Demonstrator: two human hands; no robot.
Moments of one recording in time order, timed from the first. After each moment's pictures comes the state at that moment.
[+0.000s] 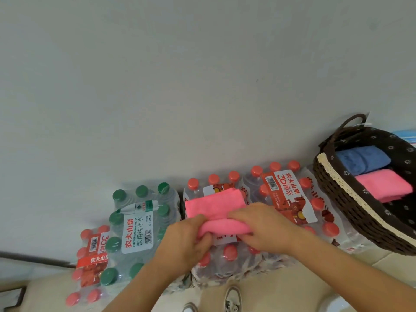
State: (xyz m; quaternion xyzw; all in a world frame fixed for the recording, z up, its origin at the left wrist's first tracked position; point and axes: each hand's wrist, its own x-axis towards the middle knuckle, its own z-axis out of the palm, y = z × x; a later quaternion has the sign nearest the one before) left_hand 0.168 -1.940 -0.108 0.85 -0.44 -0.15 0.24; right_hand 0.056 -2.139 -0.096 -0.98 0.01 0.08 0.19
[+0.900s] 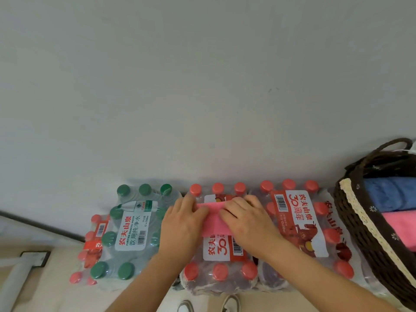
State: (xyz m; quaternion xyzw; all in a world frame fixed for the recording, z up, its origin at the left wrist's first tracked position) left_hand 0.177 -1.987 -0.124 0.91 -0.38 0.12 0.11; right_hand 0.096 -2.156 -0.131 -0.98 -0.09 -0.15 0.03
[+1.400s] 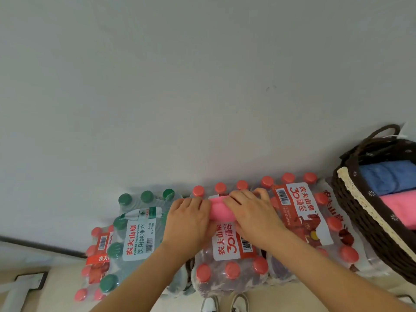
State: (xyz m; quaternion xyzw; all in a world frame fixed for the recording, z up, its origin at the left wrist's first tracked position) left_hand 0.199 -1.986 -0.113 0.88 -0.46 0.05 0.03; right_hand 0.105 -2.143 -0.110 -1.00 0.04 -0.02 0.05
